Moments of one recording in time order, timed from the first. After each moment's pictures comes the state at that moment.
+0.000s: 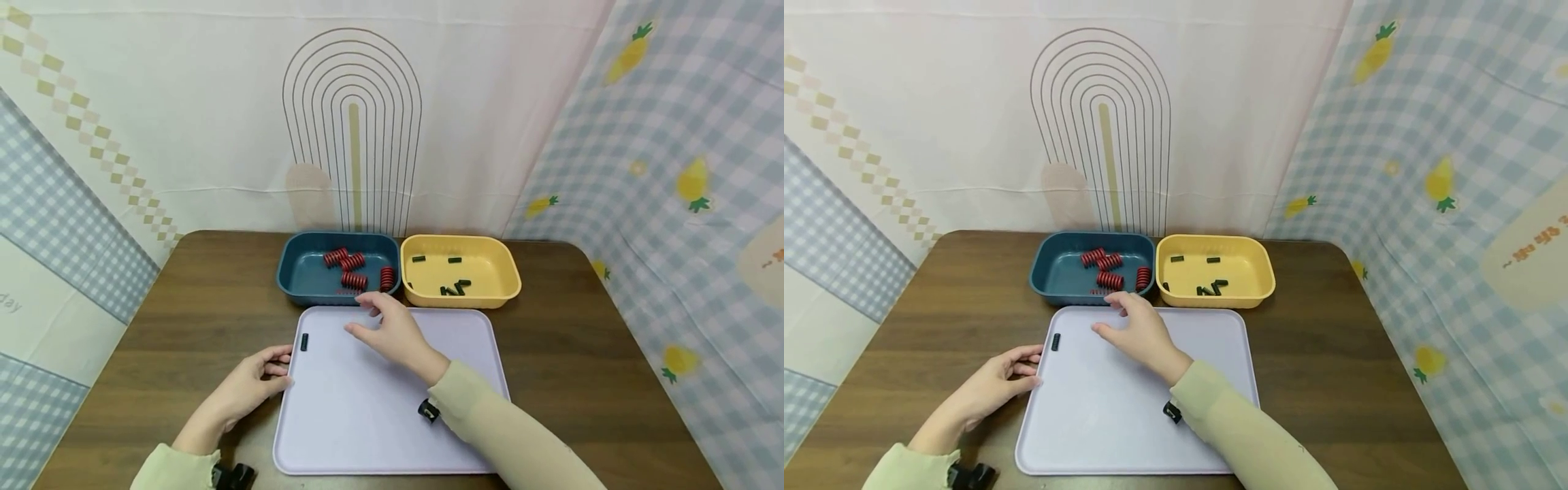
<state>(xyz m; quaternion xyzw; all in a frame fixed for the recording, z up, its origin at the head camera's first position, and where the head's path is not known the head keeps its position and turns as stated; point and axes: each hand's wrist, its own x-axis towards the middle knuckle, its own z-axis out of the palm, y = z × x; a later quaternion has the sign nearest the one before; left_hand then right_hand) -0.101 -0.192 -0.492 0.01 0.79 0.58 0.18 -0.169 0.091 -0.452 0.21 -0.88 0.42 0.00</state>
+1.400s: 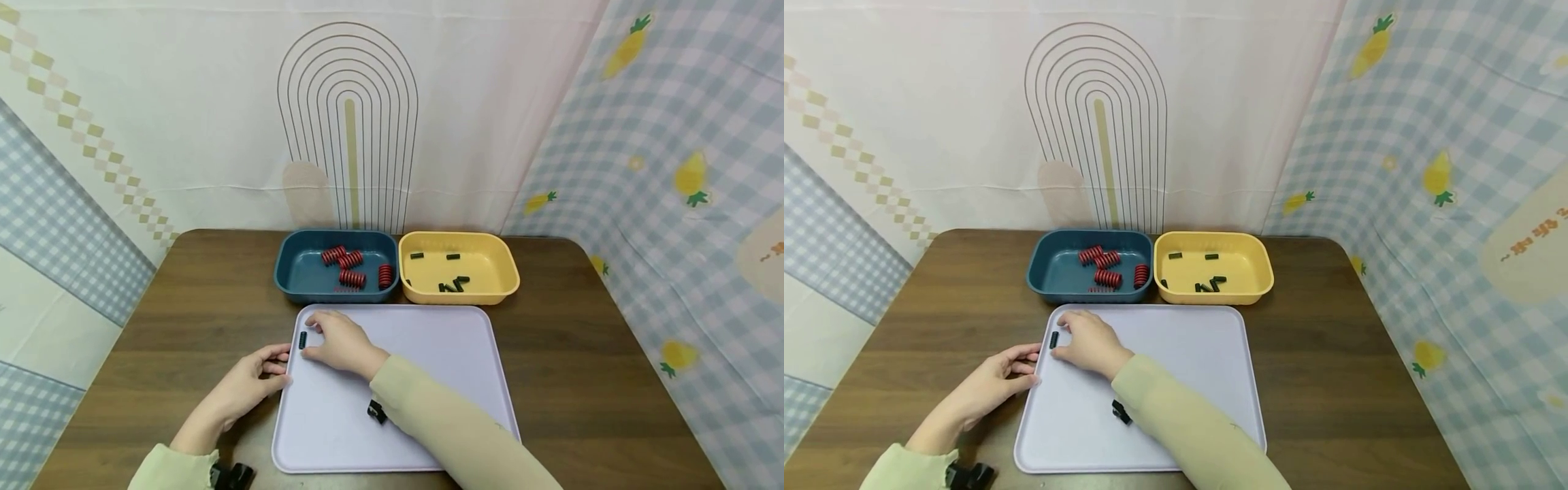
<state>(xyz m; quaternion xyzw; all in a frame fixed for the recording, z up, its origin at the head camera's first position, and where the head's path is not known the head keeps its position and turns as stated) -0.102 -0.194 -0.499 0.02 0.79 0.58 0.18 -0.173 0.009 -0.480 0.24 -0.93 0.27 -0.11</state>
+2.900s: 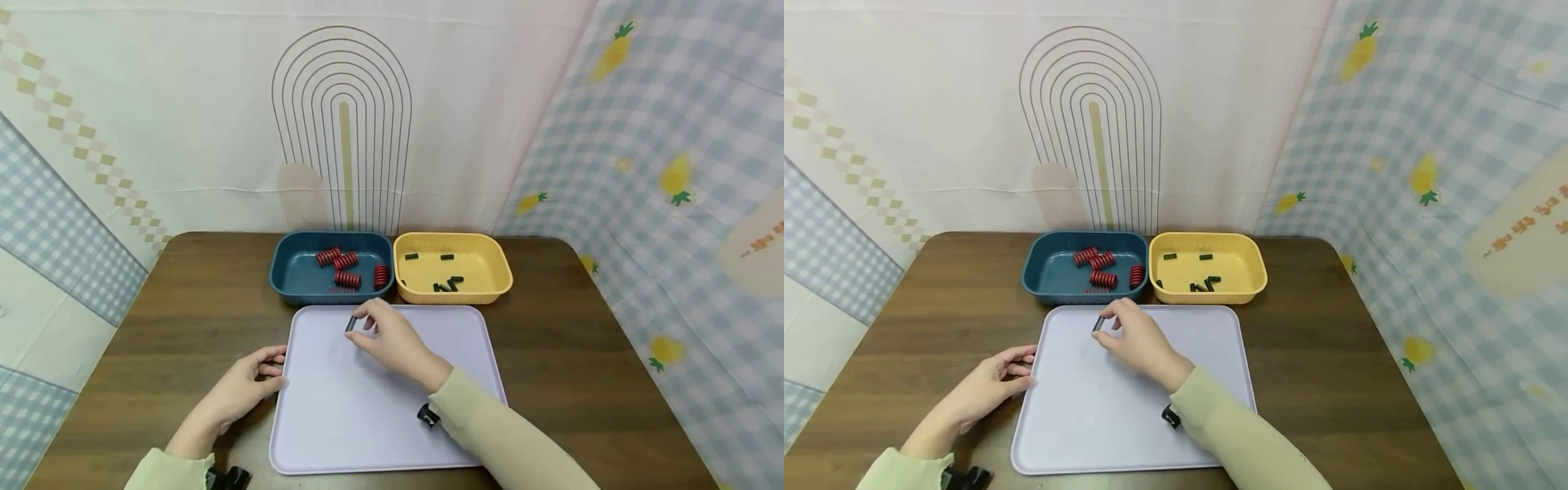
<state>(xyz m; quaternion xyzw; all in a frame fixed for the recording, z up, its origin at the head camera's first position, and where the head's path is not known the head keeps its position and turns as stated) -0.100 -0.195 -0.495 0.03 0.80 0.57 0.18 -0.151 0.094 -0.446 0.23 -0.90 0.38 0.00</state>
